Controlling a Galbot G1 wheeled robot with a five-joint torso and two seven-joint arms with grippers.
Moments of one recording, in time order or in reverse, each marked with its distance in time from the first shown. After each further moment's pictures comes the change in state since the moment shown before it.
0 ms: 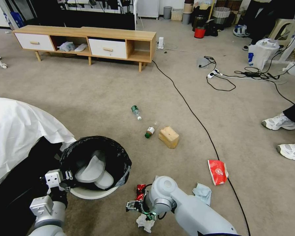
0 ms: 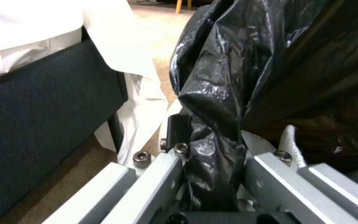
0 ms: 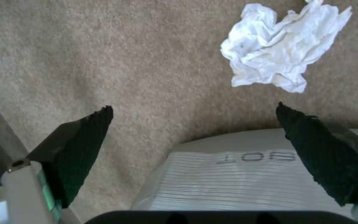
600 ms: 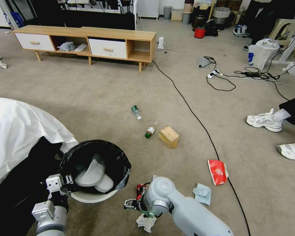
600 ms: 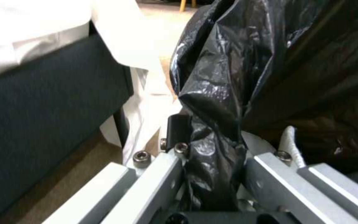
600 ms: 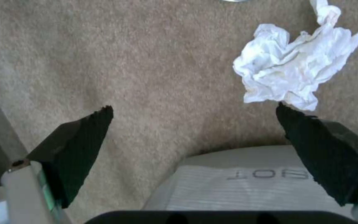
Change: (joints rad) left arm 0.024 -0.029 -0.008 -0.003 0.026 -0.017 0.008; right arm -0.013 0.027 0.005 0.000 -0.085 -0.008 -0.036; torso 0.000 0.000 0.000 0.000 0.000
